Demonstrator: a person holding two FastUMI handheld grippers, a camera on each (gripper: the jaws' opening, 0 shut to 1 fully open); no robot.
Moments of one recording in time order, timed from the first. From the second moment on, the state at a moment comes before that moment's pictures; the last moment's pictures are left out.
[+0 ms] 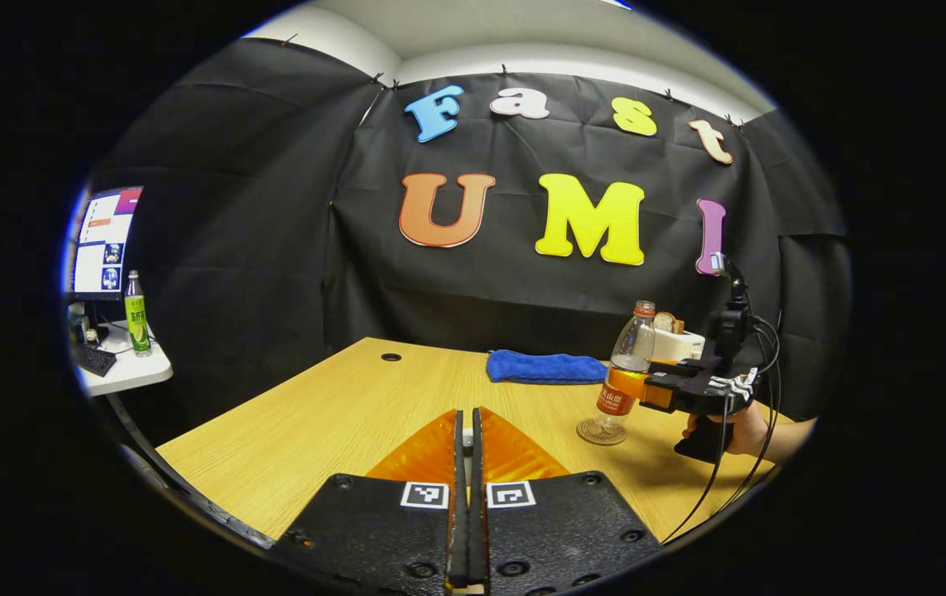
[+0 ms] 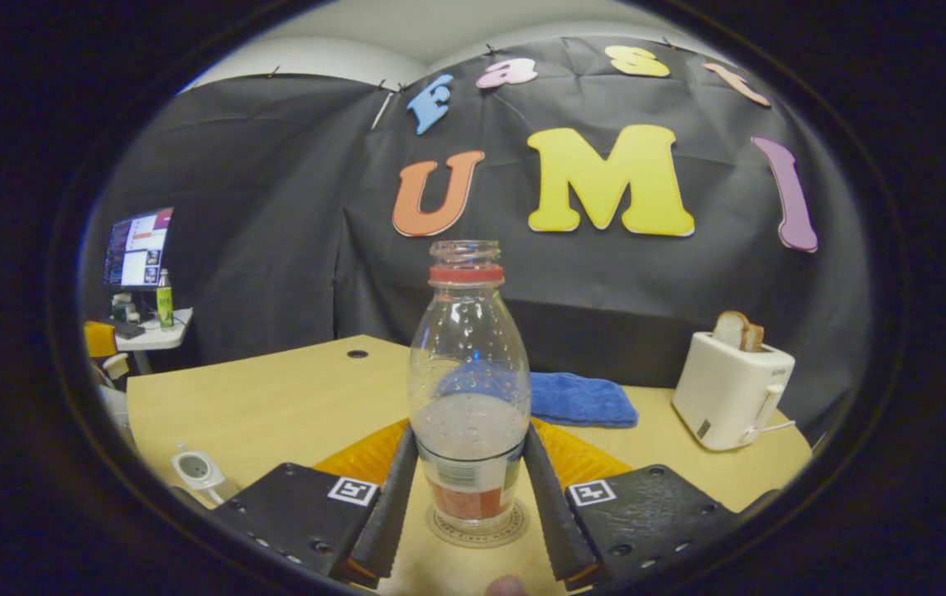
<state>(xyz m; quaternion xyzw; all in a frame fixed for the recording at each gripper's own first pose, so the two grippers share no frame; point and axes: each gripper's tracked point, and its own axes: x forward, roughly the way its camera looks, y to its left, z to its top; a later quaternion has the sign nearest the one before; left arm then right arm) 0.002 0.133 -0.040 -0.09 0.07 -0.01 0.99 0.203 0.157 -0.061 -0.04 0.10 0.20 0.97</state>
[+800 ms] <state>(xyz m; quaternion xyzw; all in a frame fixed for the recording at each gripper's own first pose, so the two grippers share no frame) 0.004 0.139 -0.046 -0.09 0.07 -0.01 0.99 0.217 0.151 -0.087 -0.02 0.13 0.18 0.98</state>
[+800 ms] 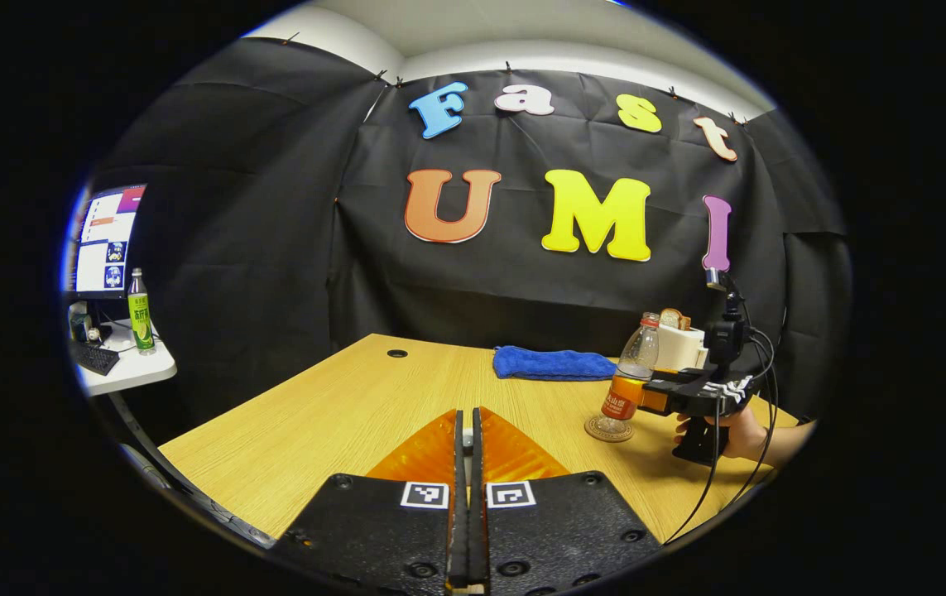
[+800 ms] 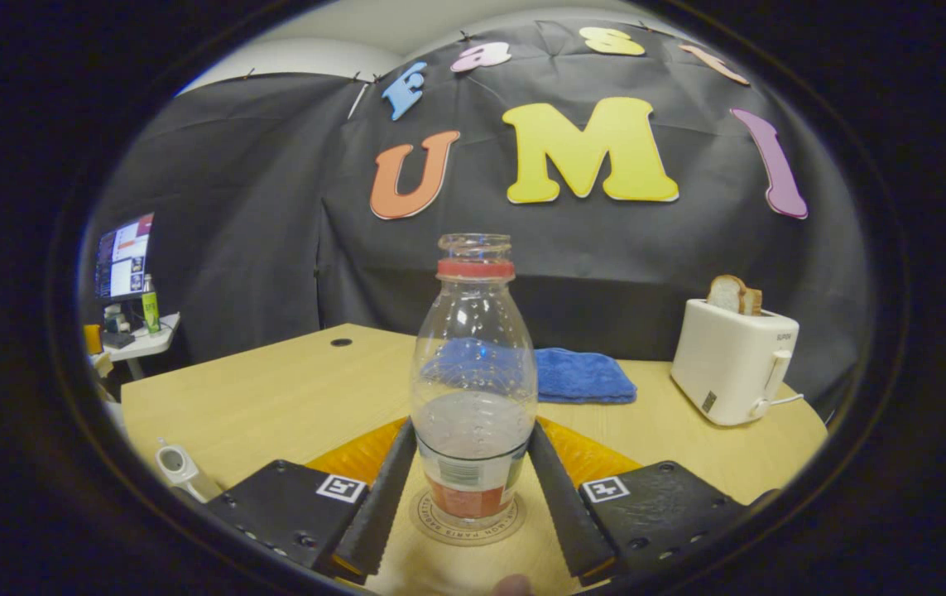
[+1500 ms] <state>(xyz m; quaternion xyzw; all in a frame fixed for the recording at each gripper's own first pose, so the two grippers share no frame) 0.007 0.130 -0.048 -0.09 0.07 -0.01 0.99 0.157 0.108 -0.078 -0.01 0.11 0.15 0.98</state>
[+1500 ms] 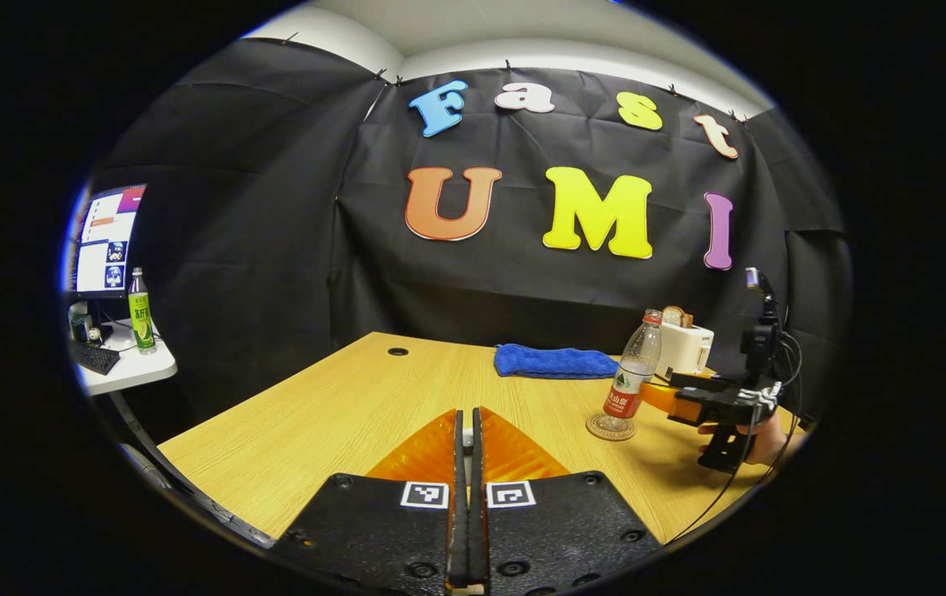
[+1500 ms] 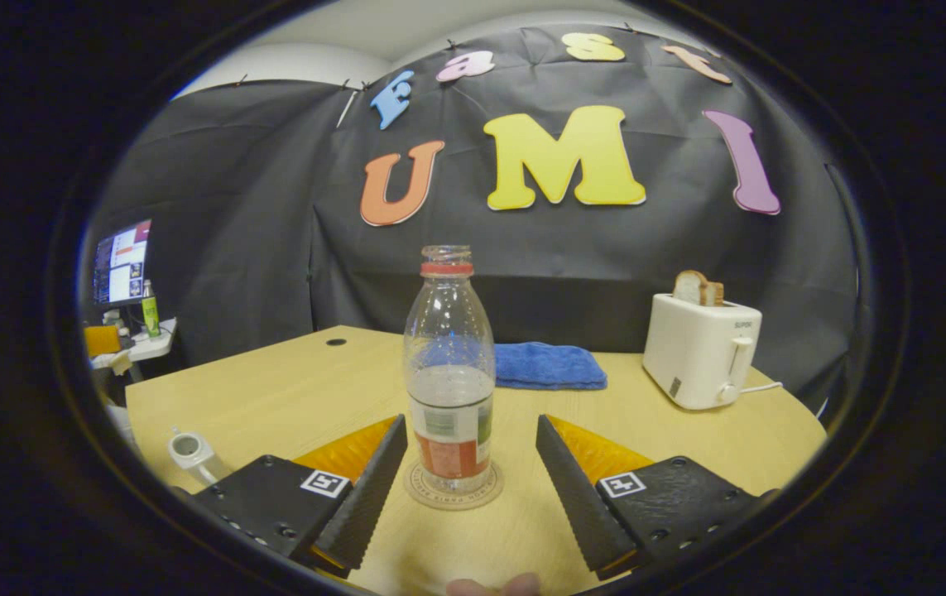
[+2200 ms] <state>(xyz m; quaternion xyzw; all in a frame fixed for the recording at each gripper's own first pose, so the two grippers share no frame) 0.030 0.068 -0.090 -0.06 0.09 -0.04 0.99 0.071 0.027 -0.061 -0.01 0.06 0.10 0.99</state>
